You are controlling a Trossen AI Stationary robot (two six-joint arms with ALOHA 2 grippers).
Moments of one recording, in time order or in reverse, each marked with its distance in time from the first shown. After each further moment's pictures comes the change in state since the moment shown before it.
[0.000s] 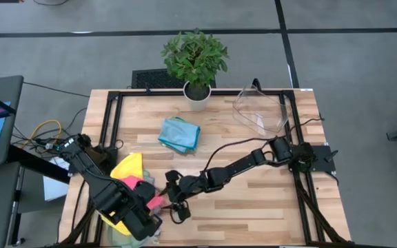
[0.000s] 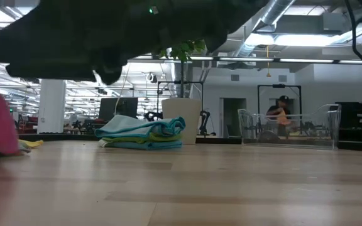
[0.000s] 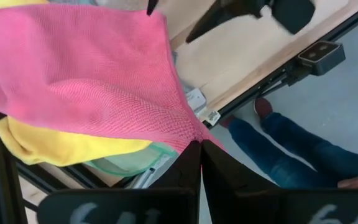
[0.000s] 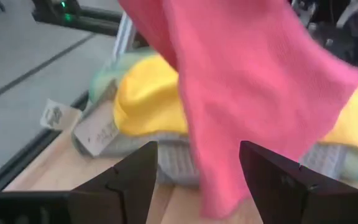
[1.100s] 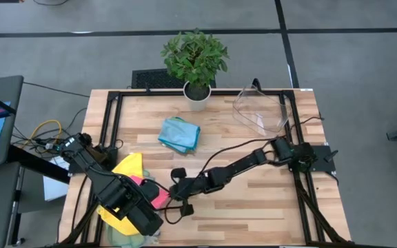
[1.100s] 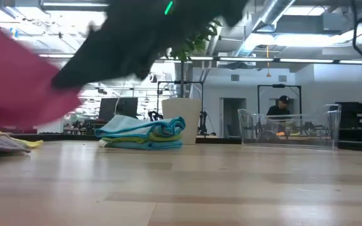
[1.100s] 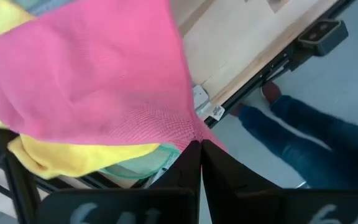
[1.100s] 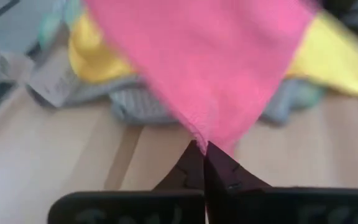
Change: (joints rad) left arm 0.036 0.000 0.000 0.000 0.042 0.158; right arm 0.002 -0.063 -0.004 -0.277 0.146 0.042
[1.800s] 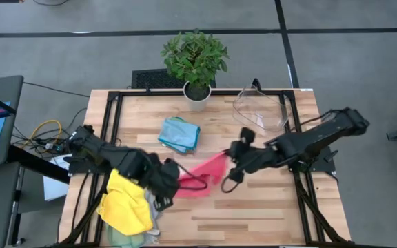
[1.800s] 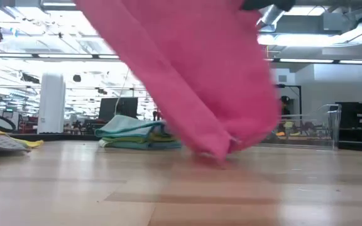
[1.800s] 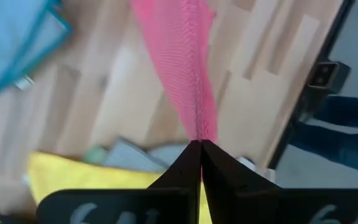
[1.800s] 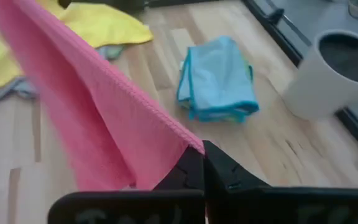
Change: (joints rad) left arm 0.245 -0.031 0.000 0.010 -0.109 0.699; right arm 0.060 -0.905 -0.396 -0.732 0.483 0.455
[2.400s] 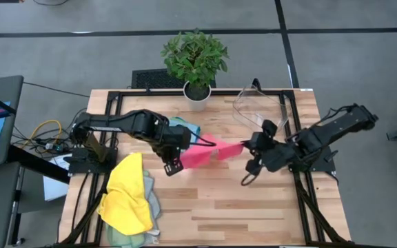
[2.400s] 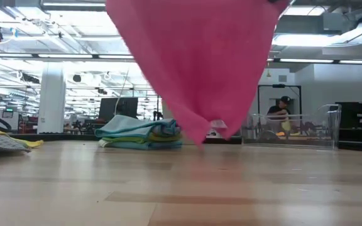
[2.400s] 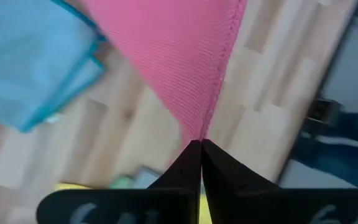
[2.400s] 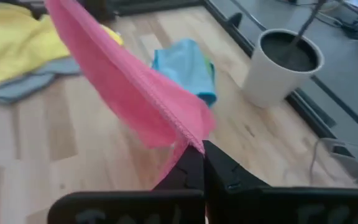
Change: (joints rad) left arm 0.309 -0.035 0.000 0.017 0.125 0.267; right arm 0.093 -0.162 0.003 -0.233 0.139 0.137
